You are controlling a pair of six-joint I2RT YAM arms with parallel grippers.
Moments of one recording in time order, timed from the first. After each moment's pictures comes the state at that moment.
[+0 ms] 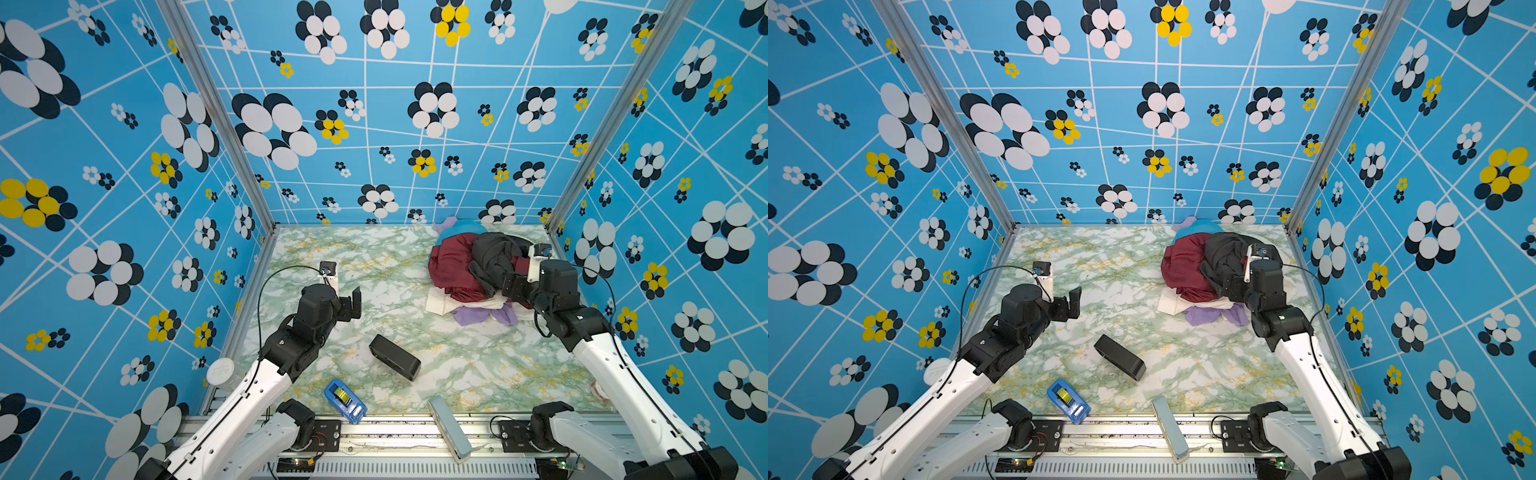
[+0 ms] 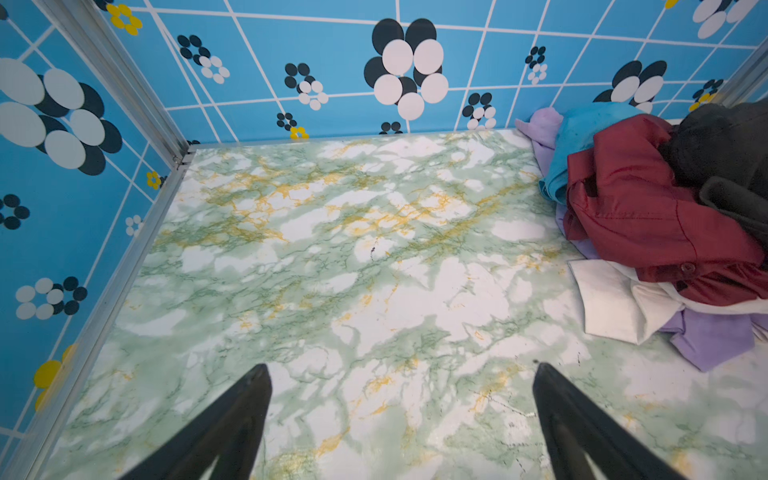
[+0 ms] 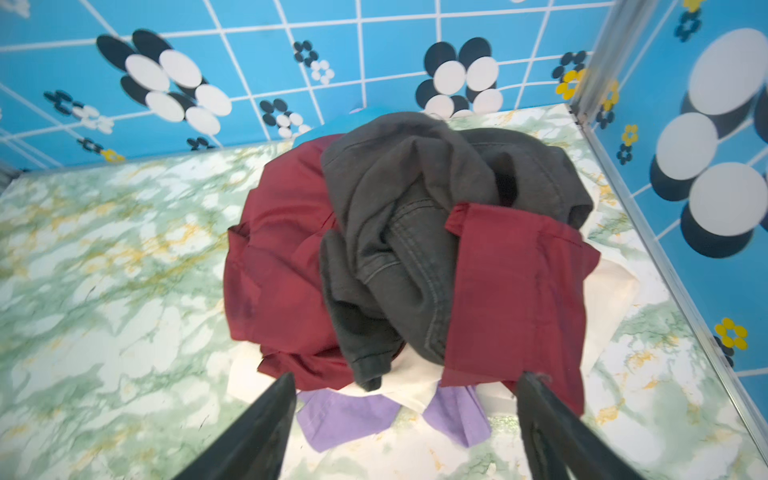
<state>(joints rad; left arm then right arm) -0.52 0.85 0.78 -0.40 -0.31 -0.21 0.26 1.04 0.94 -0.48 0.18 0.20</state>
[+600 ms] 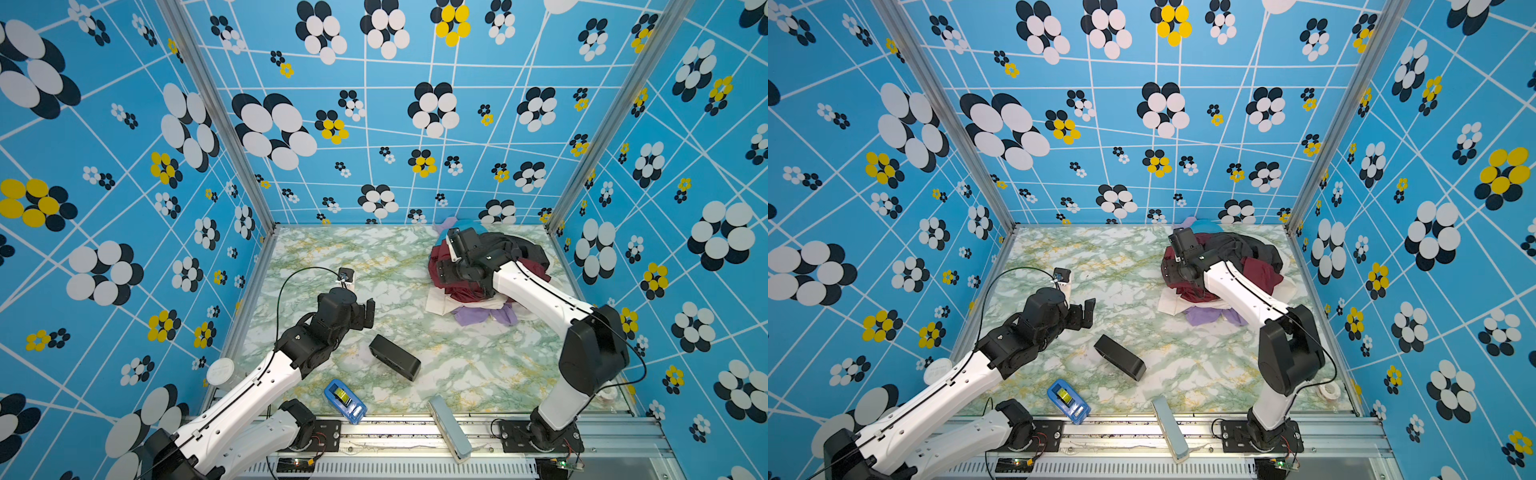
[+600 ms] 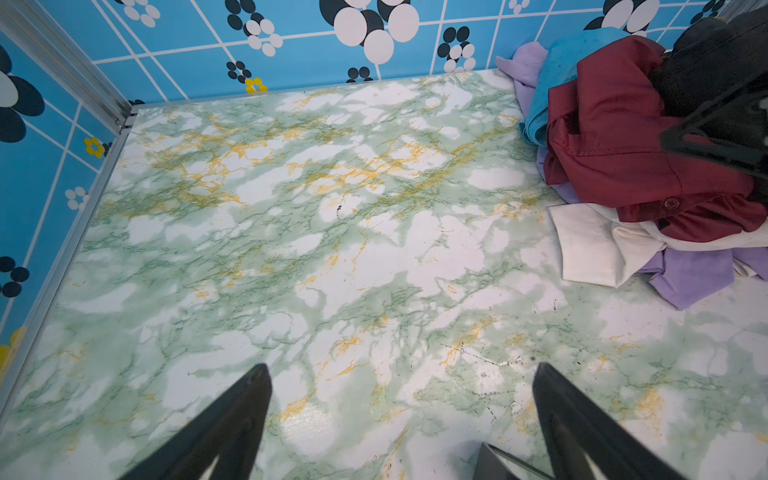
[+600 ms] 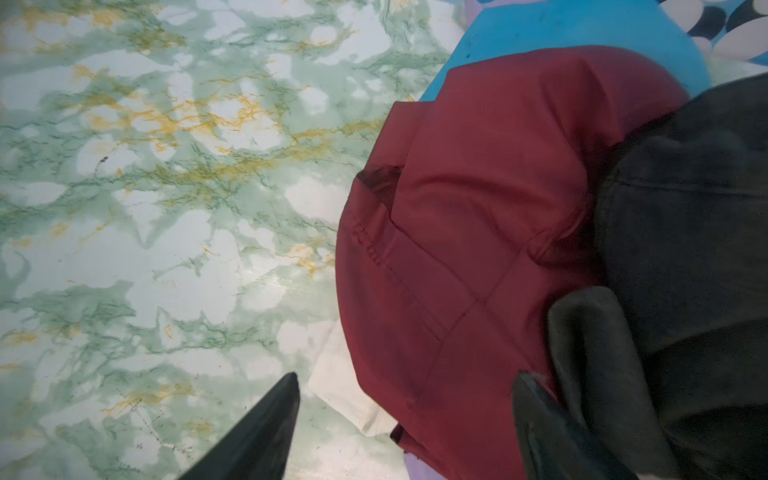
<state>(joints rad) -0.63 0.93 0.77 -0.43 -0.35 -0.27 0.52 1.78 1.48 -0.64 0.21 0.20</state>
